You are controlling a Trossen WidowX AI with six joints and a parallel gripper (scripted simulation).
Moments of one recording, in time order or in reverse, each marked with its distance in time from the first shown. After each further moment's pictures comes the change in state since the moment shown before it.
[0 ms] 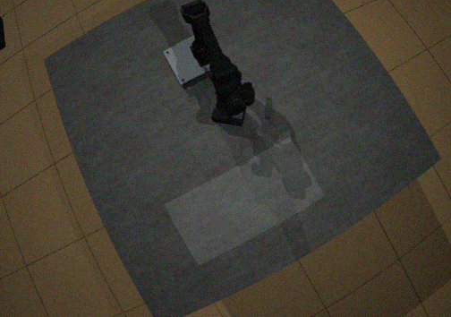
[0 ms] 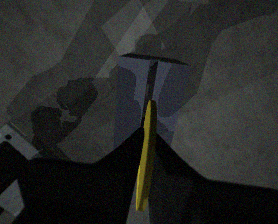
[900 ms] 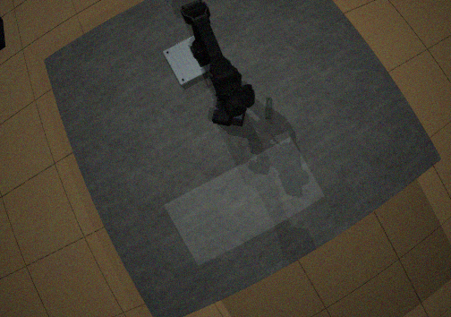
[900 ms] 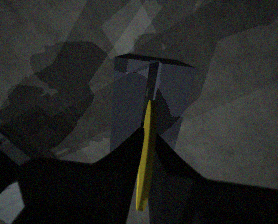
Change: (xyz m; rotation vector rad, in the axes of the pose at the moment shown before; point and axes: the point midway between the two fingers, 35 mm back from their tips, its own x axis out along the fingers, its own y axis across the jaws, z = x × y) arm 0.015 0.000 0.000 -0.003 -0.001 -0.002
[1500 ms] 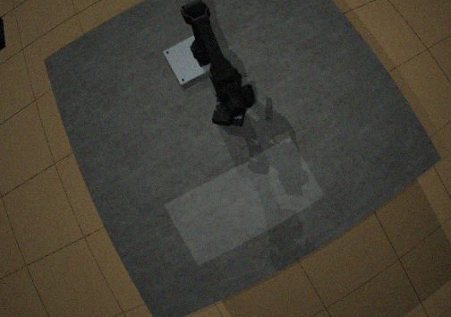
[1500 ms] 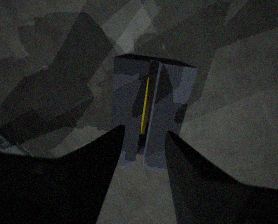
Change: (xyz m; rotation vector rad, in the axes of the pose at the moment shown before) arm 0.002 0.000 0.000 0.000 0.000 0.000
